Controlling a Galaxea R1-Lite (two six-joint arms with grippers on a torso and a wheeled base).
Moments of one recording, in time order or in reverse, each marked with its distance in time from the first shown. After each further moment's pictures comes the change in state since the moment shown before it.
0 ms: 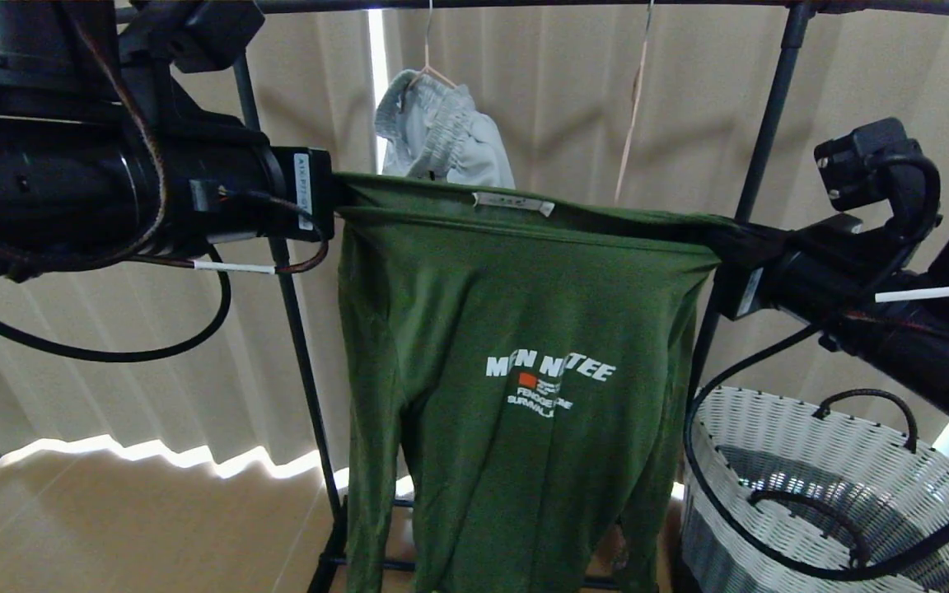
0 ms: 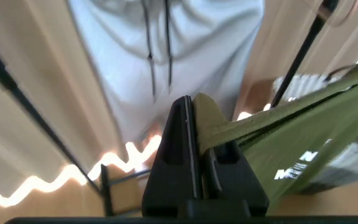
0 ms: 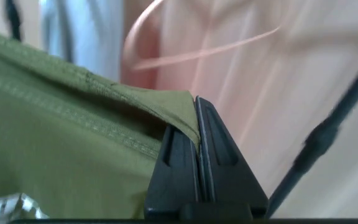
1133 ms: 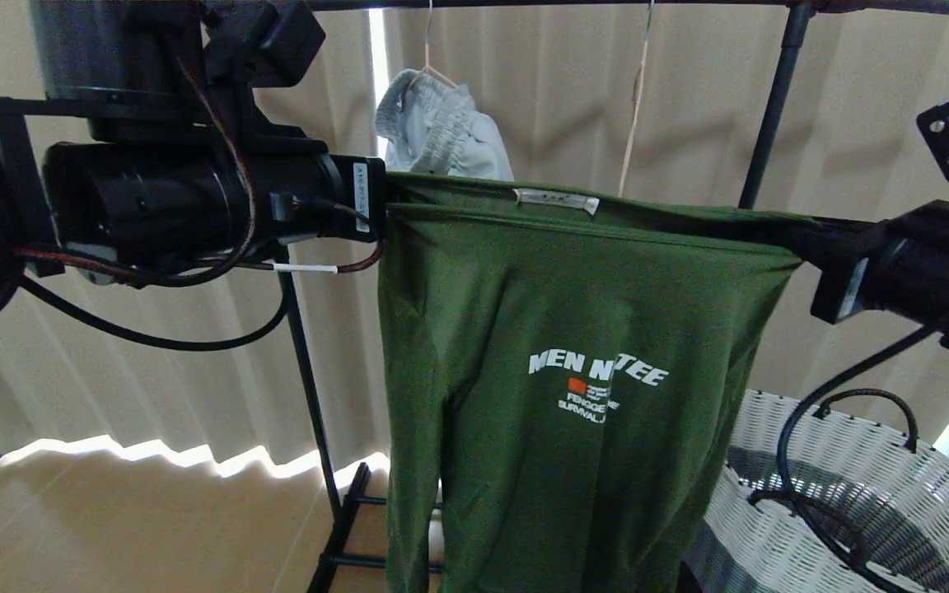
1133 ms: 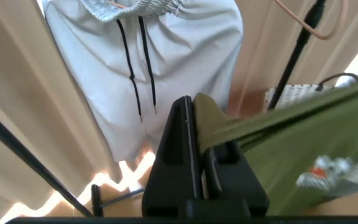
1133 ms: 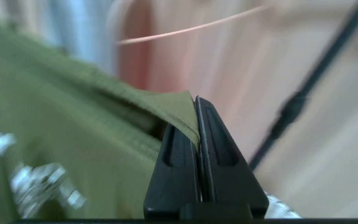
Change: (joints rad) left arm -0.027 0.087 0.012 -0.164 0.007 0.026; right arm -0.067 -0.212 -0.061 0.403 0.066 0.007
